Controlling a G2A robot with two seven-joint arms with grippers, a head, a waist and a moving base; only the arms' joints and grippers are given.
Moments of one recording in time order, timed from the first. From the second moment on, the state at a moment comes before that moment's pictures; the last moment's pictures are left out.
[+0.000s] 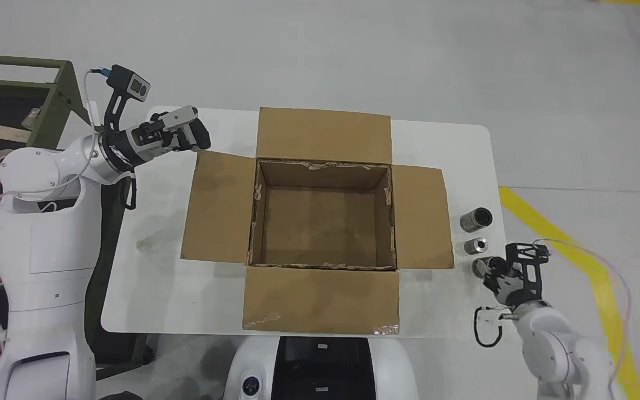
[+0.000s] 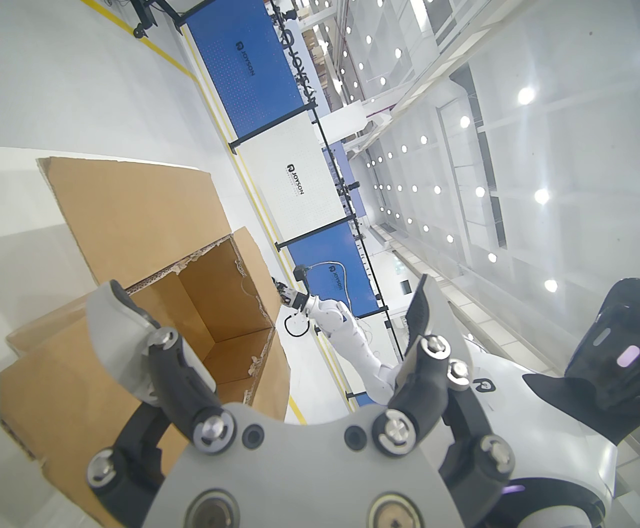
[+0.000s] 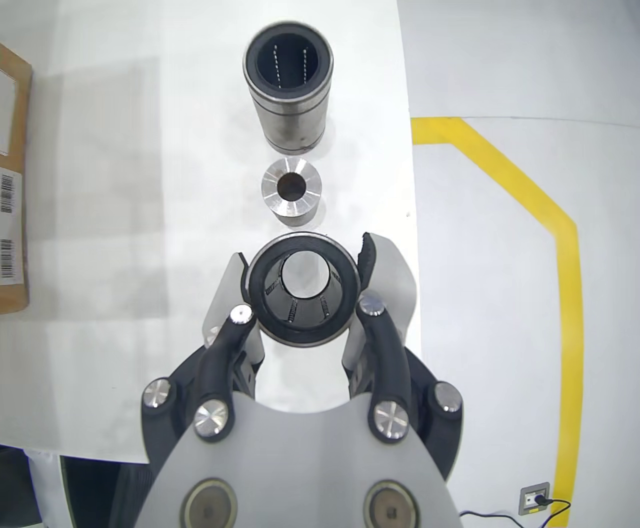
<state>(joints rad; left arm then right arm) 1.07 -0.95 -1.67 -1.50 -0.49 -0.19 -1.24 -1.94 -1.23 1.77 -1.97 -1.09 -0.05 0.56</state>
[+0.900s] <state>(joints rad) 1.07 -0.95 -1.67 -1.50 -0.49 -0.19 -1.24 -1.97 -1.23 1.77 -2.35 -1.03 -0.04 0.60</state>
